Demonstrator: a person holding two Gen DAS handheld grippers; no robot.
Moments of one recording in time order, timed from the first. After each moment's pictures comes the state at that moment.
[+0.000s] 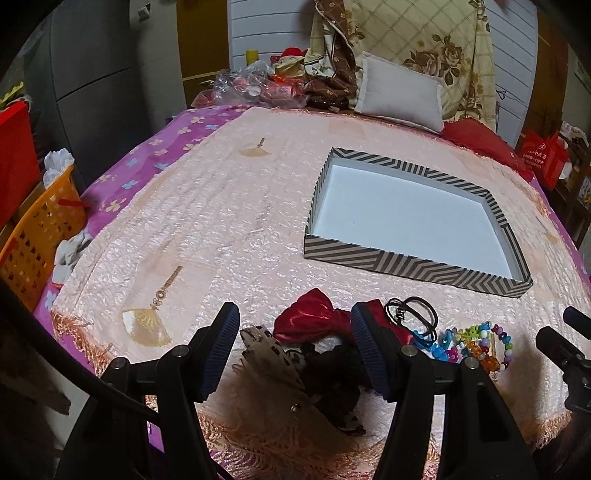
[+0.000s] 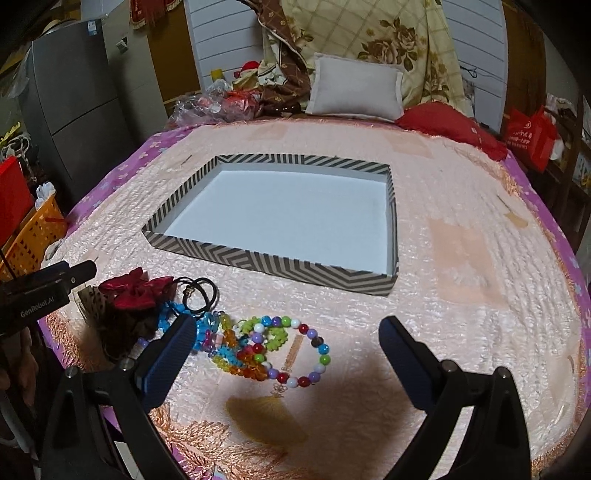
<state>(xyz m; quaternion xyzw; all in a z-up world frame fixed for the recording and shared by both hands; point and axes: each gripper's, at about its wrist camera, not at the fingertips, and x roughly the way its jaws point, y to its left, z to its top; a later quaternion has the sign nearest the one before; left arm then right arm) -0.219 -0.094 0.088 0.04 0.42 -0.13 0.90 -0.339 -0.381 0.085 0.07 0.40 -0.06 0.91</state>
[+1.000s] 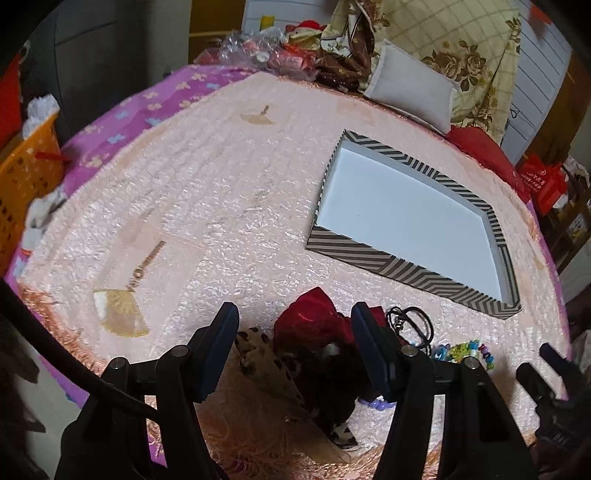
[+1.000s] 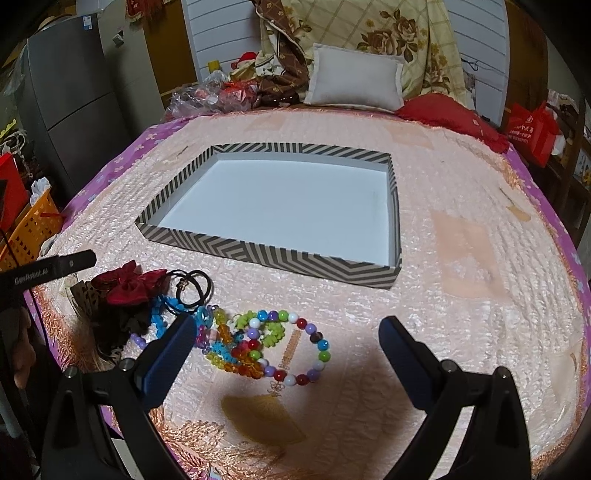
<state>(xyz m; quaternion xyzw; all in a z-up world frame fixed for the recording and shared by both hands) -0.180 -0.076 0.072 -0.04 0.49 -0.15 0.86 -0.329 -0.381 0.073 0.08 0.42 -0.06 0.90</state>
